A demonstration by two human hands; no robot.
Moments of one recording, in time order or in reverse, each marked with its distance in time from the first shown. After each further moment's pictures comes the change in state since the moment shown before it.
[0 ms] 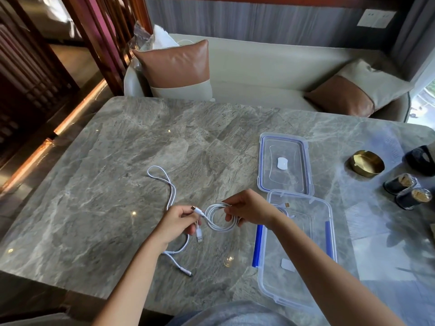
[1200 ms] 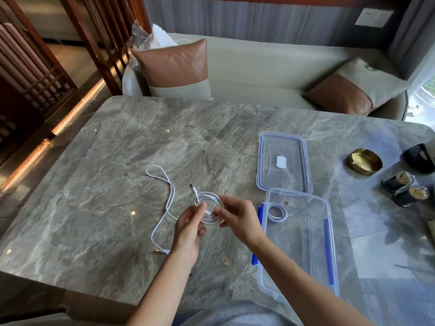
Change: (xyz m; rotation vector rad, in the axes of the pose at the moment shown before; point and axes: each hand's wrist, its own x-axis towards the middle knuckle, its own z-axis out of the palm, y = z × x) left_hand -0.015 0.006 0.058 -0.726 0.332 -0.062; right_hand -0.010 0.007 0.055 0.405 0.372 -0.212
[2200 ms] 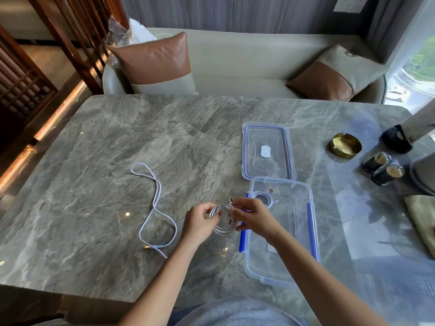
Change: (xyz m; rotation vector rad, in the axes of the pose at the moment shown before) left_hand 0.003 -0.027 0.027 0.972 -0.176 0.223; right_hand -0.025 0.017 -0.065 -0.080 -0.051 0.262
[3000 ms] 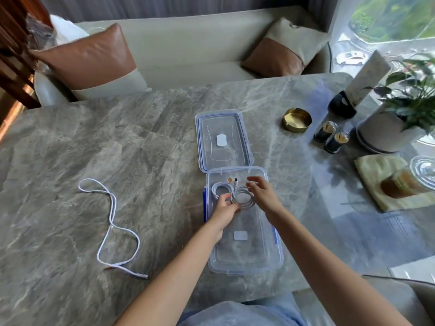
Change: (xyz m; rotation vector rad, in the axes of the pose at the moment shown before) left_hand 0.014 0.055 0.142 -0.321 -0.420 -0.331; right_hand 0.004 0.061 -0.106 0.165 0.533 0.165
